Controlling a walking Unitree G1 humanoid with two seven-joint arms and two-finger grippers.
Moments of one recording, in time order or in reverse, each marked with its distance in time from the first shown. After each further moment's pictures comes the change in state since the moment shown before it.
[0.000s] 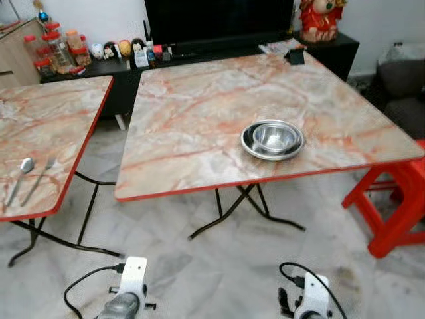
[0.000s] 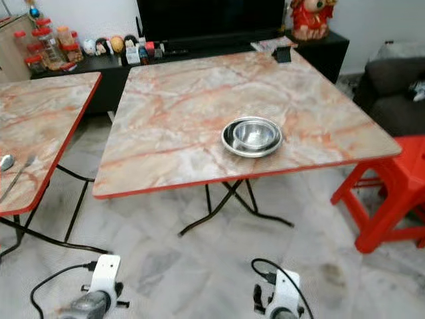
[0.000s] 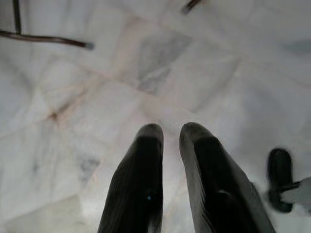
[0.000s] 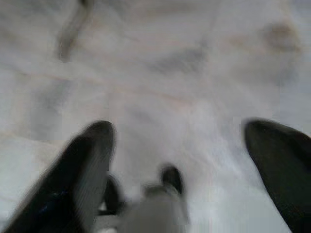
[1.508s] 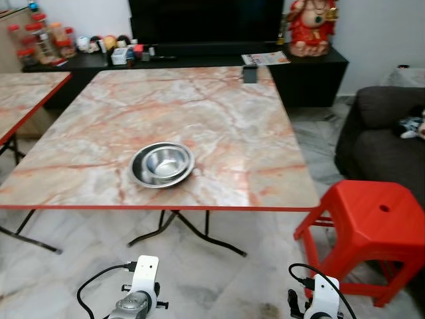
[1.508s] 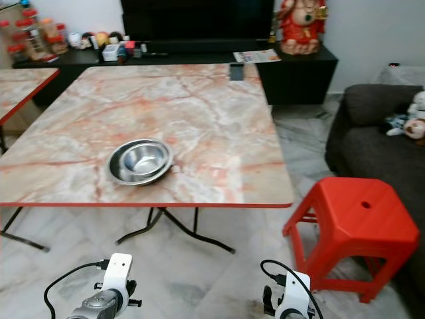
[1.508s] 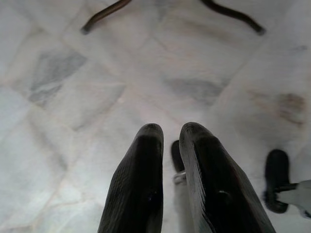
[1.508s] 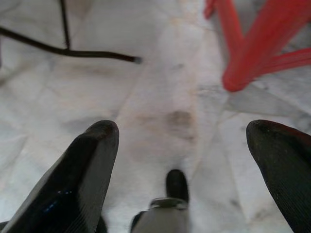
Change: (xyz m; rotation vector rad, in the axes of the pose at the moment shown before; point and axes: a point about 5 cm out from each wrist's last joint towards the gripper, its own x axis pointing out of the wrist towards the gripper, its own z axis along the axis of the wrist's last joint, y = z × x) left arm 0.000 -0.001 -0.002 -0.002 -0.005 -0.011; right arm 0.002 0.000 0.008 -0.012 -0.025 0.009
